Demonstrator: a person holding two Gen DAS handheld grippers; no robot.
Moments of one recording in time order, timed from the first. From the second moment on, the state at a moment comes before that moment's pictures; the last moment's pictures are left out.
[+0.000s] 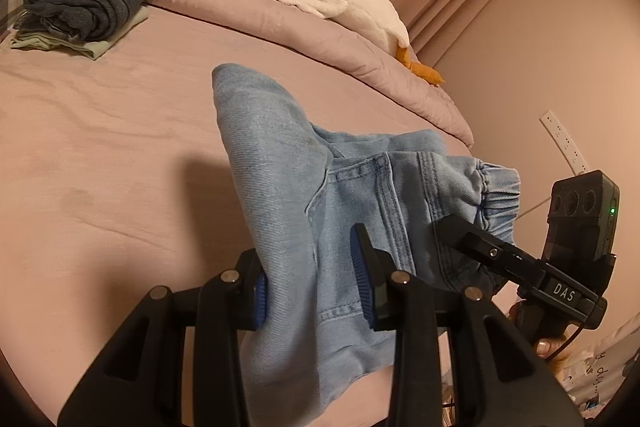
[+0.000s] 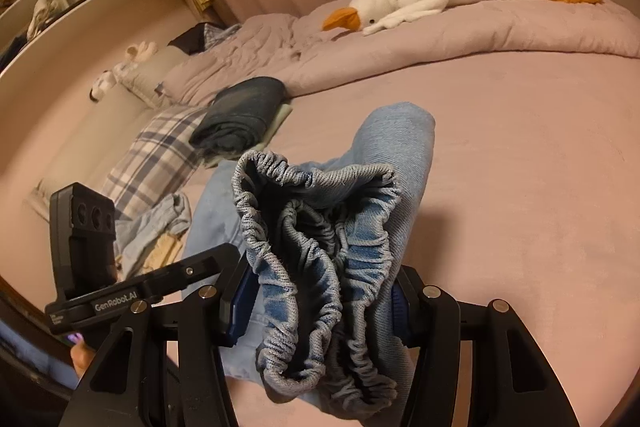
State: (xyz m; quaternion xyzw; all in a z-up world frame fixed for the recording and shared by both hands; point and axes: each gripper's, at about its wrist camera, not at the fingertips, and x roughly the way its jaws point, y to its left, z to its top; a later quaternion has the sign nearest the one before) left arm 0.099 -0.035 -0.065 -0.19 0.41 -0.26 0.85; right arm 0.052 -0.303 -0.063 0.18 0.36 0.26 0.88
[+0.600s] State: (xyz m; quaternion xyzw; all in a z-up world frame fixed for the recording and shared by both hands) left arm 0.099 -0.003 -0.063 -0.20 0.40 -0.24 0.86; right arm 0.065 -0.267 -0.053 0.15 0.36 0.28 0.88
